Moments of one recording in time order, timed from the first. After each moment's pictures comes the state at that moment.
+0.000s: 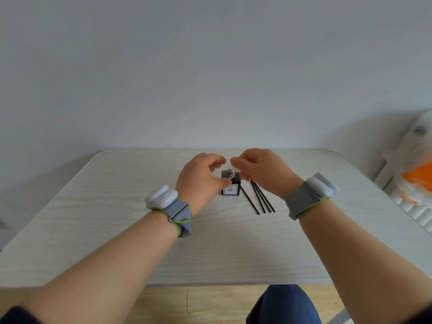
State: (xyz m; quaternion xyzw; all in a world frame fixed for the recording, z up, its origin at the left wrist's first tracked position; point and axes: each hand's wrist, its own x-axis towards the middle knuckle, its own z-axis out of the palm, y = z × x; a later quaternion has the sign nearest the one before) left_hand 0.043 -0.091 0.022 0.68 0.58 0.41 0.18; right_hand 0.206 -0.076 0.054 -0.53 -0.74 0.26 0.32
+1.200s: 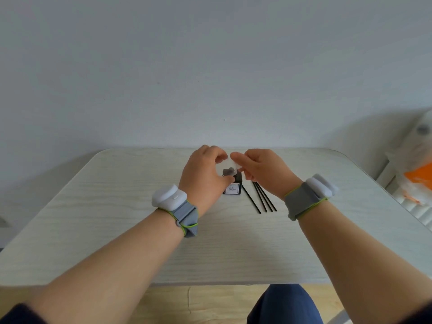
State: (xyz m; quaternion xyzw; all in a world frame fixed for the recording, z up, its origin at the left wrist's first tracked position) left_hand 0.049 -0.096 0.027 0.71 0.57 0.41 0.06; right_hand 0.202 -0.075 0.051 -0.53 -0.73 0.26 0.33
